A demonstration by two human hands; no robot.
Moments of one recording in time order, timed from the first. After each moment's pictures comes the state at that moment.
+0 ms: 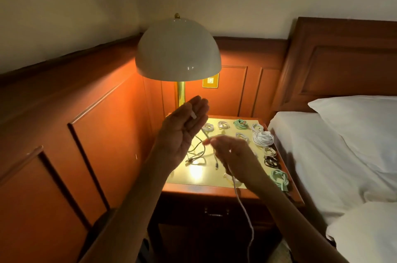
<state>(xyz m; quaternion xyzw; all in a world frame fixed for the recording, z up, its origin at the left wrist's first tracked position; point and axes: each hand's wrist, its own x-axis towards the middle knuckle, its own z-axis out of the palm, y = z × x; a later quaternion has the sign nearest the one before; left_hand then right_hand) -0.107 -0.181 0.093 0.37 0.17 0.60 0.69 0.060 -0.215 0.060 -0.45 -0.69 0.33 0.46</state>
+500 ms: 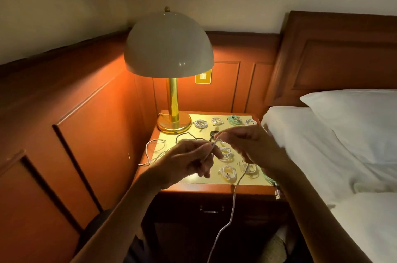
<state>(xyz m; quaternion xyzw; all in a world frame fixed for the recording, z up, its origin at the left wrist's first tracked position) -0.108 -0.197 0.056 0.65 0.13 0.35 0.67 0.100 -0.218 0.094 -0.47 -0.67 0.39 0.42</state>
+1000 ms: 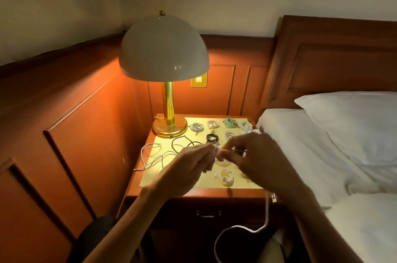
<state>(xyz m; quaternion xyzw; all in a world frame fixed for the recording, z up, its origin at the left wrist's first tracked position) -0.096 -0.182 0.033 0.86 0.23 0.39 0.24 0.091 -0.242 0.107 -0.57 -0.77 0.10 0.28</state>
